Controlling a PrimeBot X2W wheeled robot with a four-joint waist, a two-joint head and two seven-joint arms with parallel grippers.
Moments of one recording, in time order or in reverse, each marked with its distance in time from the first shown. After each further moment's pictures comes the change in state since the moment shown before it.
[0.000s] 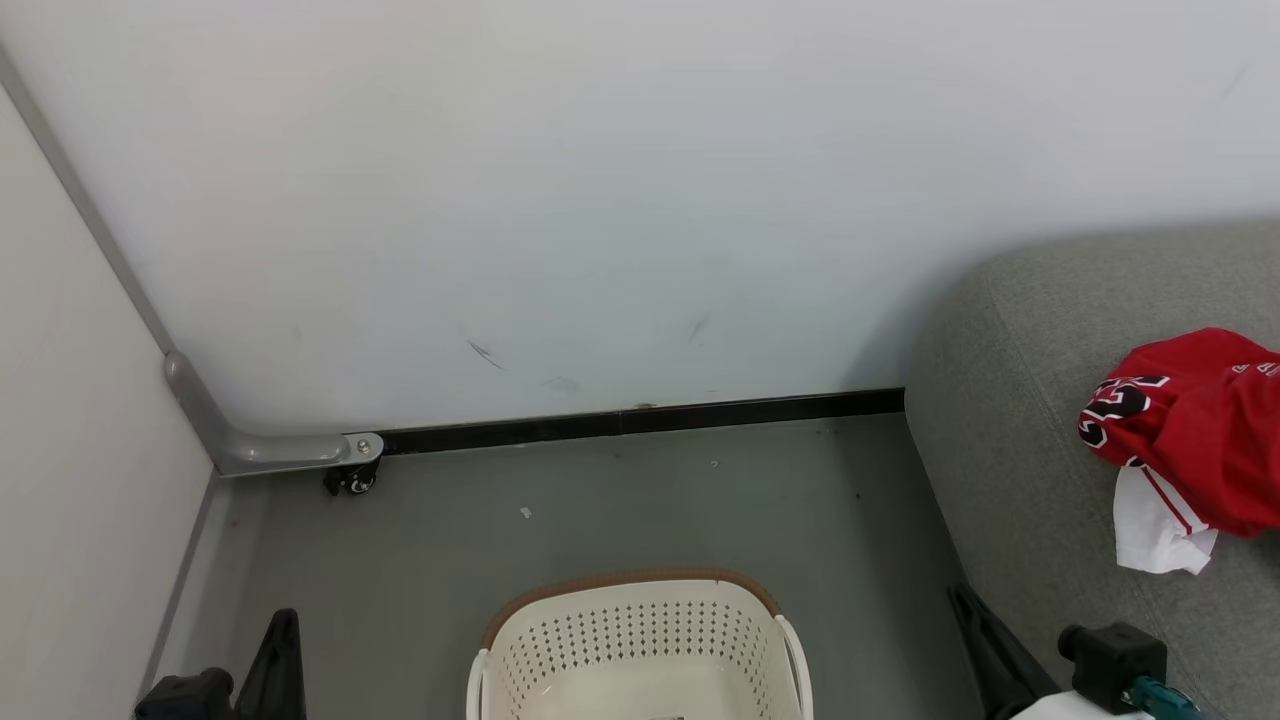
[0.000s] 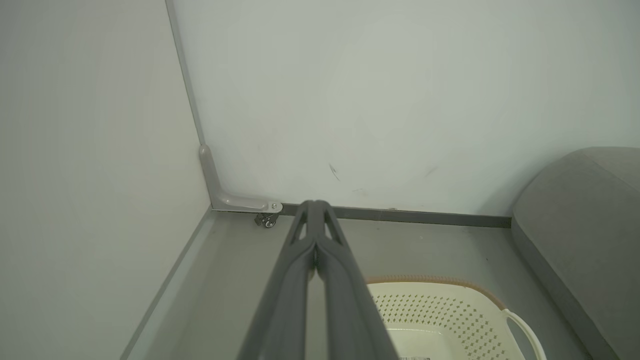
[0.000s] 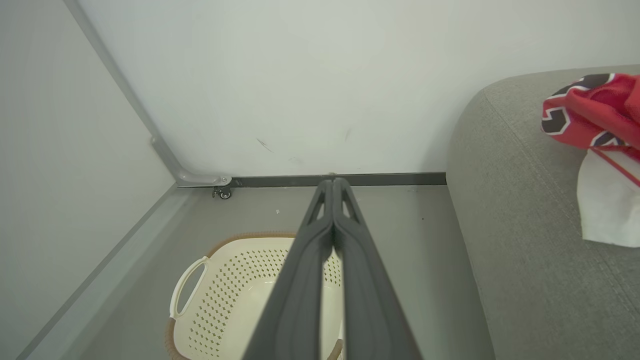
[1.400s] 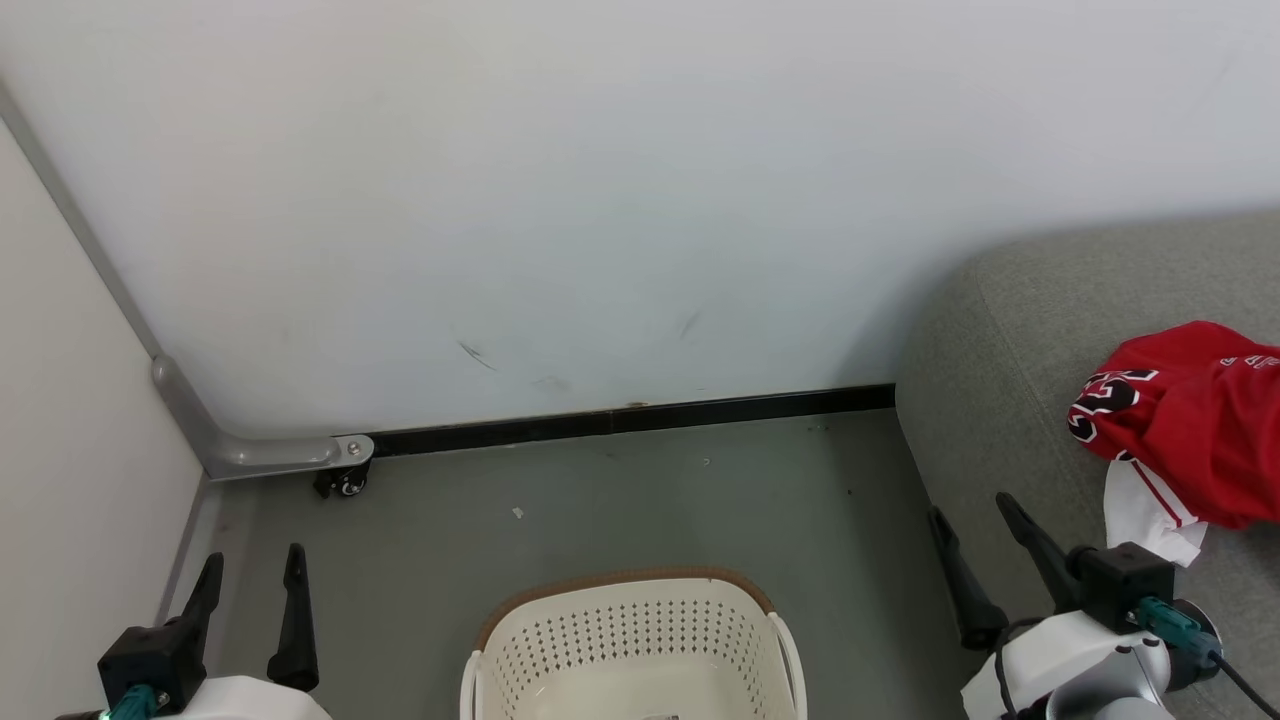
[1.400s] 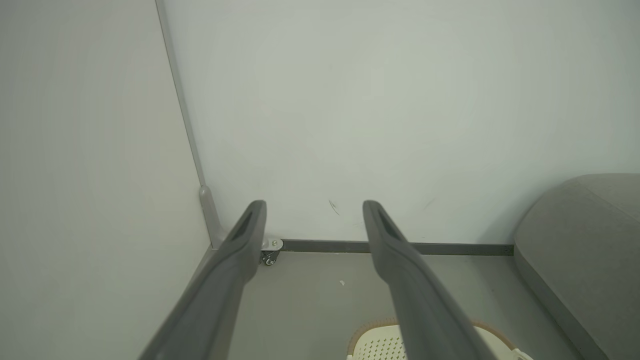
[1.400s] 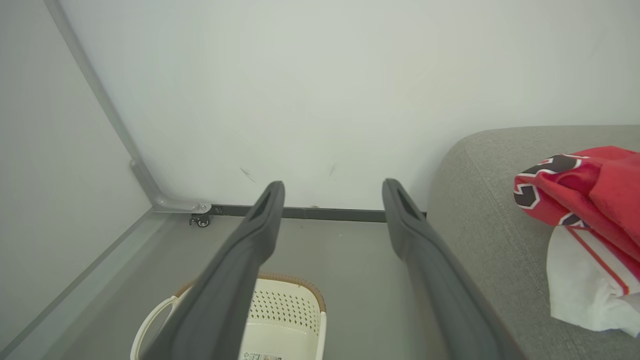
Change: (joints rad) left arm -0.067 0.036 0.023 -0.020 0.008 -0.016 -0.009; right arm -0.149 -0.016 -0.017 0.067 -0.043 0.000 -0.014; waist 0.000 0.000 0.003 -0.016
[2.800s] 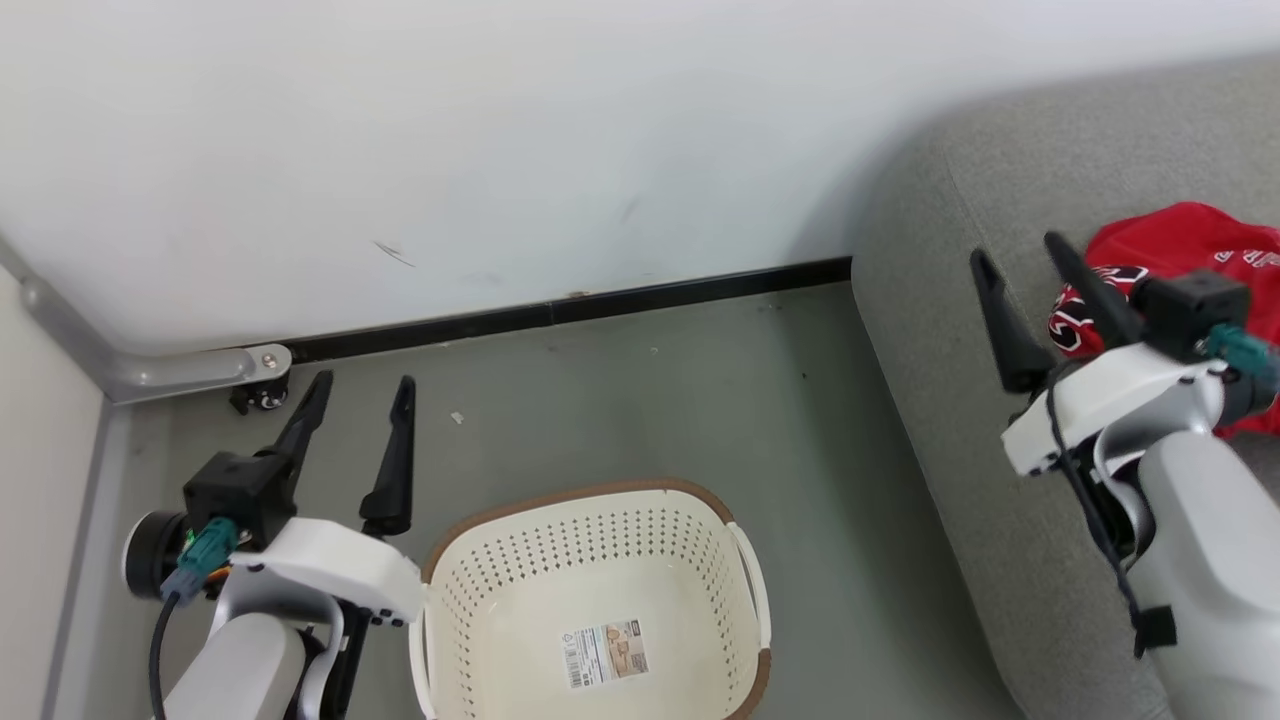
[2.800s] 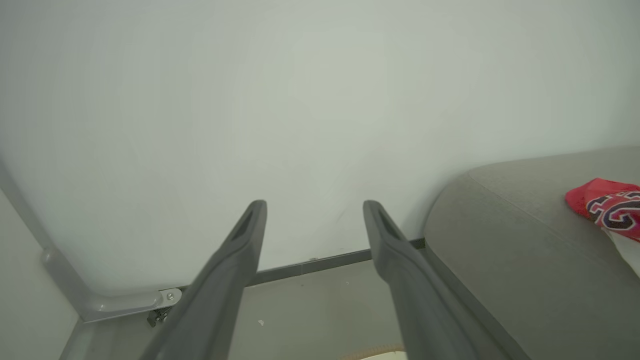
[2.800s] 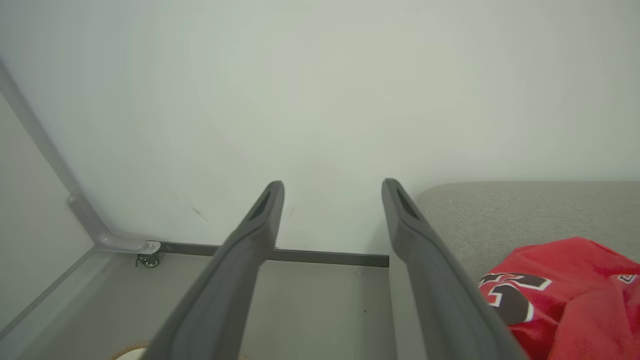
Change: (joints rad) left arm -0.270 -0.044 -0.110 -0.022 0.042 -0.078 0.059; right arm -0.470 -0.145 0.137 0.222 0.174 0.000 0.000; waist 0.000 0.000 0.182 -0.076
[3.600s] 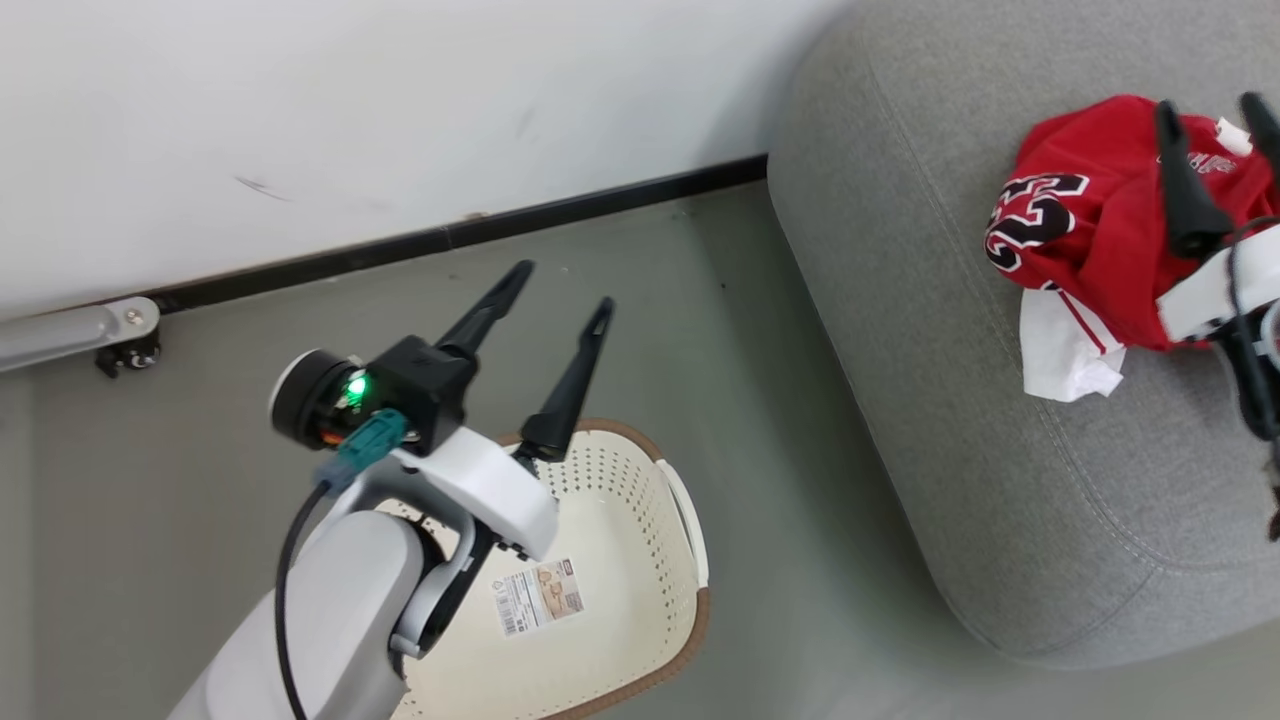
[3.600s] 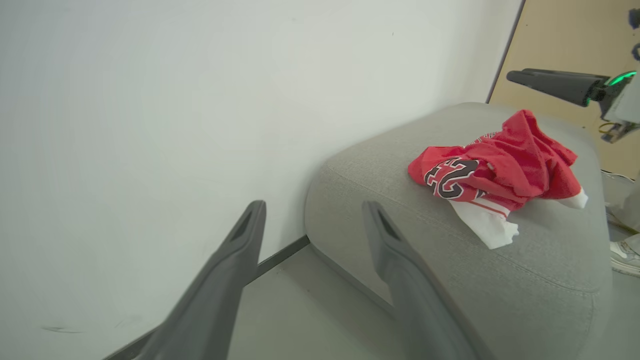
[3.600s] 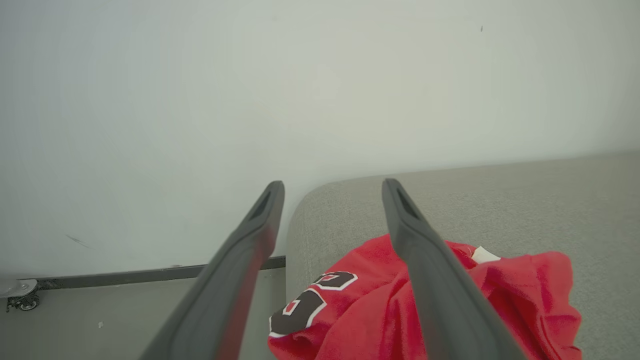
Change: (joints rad) left arm -0.227 -0.055 -0.195 -0.079 0.080 -0.122 0.125; right arm -0.193 -0.167 -0.019 0.101 0.119 0.000 0.000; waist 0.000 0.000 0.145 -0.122
